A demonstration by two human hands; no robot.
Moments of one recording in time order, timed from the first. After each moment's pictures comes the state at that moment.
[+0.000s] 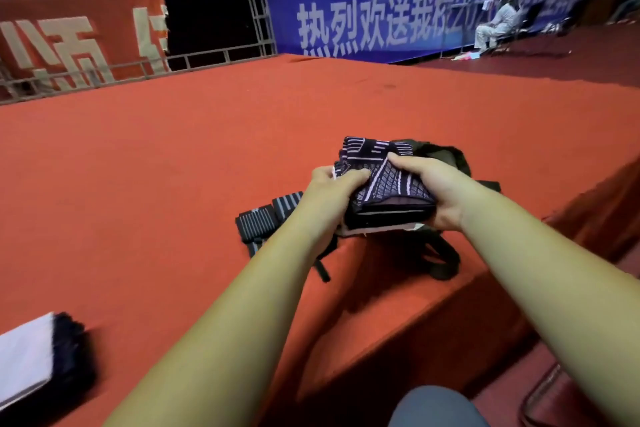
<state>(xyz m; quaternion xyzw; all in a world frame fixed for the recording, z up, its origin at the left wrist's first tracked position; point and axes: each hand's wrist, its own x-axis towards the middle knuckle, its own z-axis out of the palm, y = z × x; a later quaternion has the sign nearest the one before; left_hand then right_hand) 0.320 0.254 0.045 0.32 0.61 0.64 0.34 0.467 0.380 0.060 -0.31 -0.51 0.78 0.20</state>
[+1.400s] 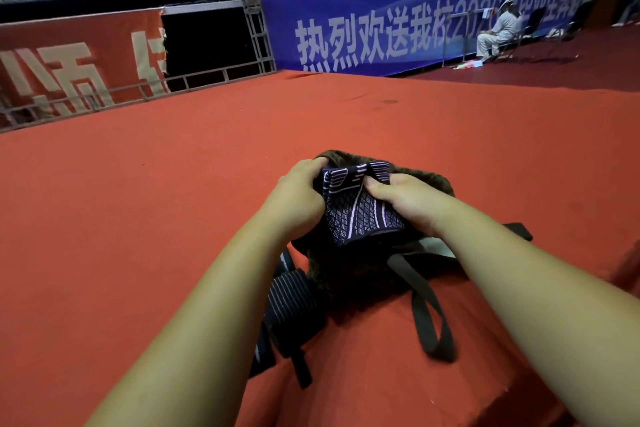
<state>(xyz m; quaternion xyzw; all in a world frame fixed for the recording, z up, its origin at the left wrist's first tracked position) 0.238 0.348 0.089 0.51 0.78 0.35 0.06 0.374 0.520 0.035 -0.25 -0.71 0.62 0.20</state>
